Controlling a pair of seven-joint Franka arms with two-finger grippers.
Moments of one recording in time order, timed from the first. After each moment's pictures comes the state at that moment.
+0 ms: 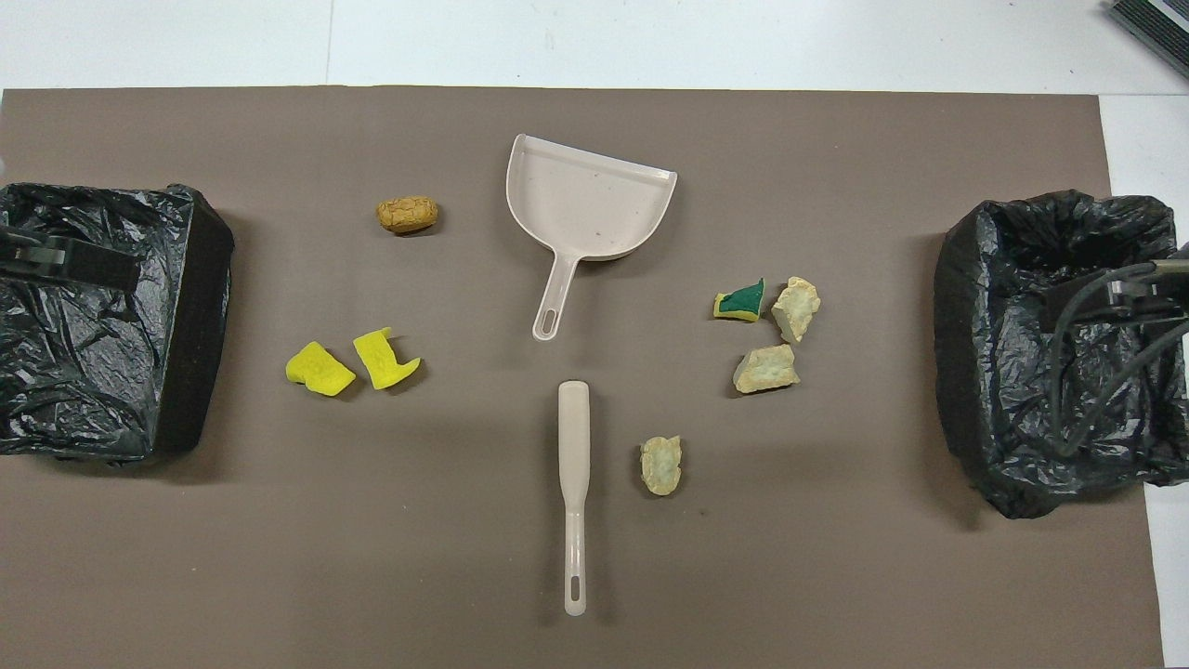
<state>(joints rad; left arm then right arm) -0.06 0.01 -0.02 -1.54 0.04 1.64 0.12 -0.18 0.01 0.12 -1.58 -0.02 1.53 0.00</state>
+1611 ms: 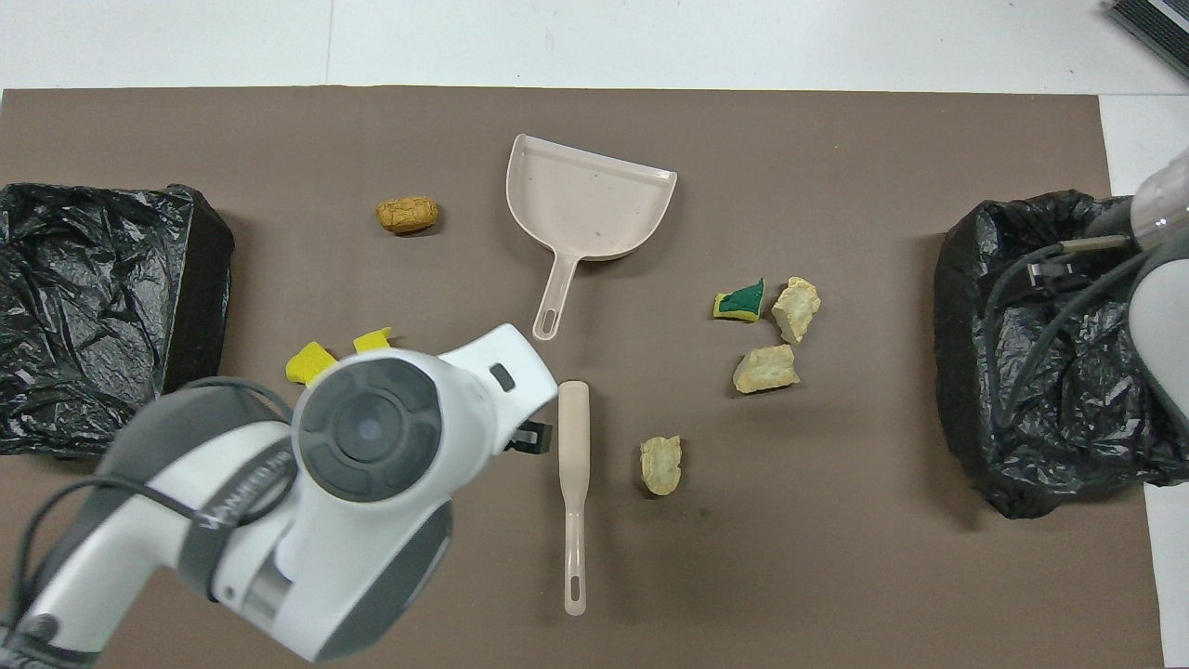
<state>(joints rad) -0.61 -0.06 -0.06 -2.03 0.01 1.99 -0.45 -0.12 0.13 0.13 -1.53 -0.02 1.55 -0.05</state>
